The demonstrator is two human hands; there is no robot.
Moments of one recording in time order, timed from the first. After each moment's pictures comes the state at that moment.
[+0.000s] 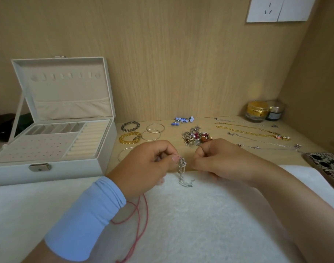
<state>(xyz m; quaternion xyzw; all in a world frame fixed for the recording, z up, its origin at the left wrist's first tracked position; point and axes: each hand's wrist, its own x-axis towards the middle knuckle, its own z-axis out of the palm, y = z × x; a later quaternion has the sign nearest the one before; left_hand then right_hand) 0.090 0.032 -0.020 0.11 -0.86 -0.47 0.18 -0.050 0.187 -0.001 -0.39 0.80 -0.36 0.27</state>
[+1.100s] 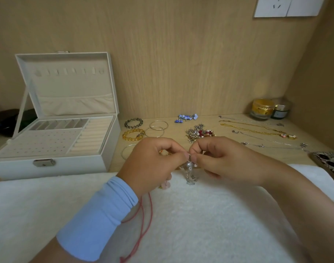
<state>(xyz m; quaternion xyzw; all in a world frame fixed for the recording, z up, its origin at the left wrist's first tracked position) 0.088 0.050 -0.012 0.19 -0.80 -0.52 0.22 -0.053 0.189 -0.005 -0.53 0.72 -0.37 0.26</state>
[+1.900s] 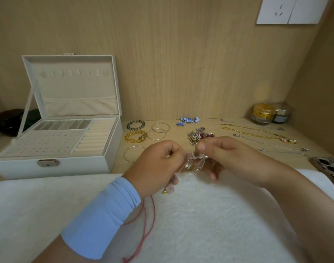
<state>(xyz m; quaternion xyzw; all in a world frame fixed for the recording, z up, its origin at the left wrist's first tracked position) 0.088 0.051 -0.011 0.22 -0.79 -0.54 0.16 -0.052 0.188 0.000 -0.49 0.67 -0.46 0.32</state>
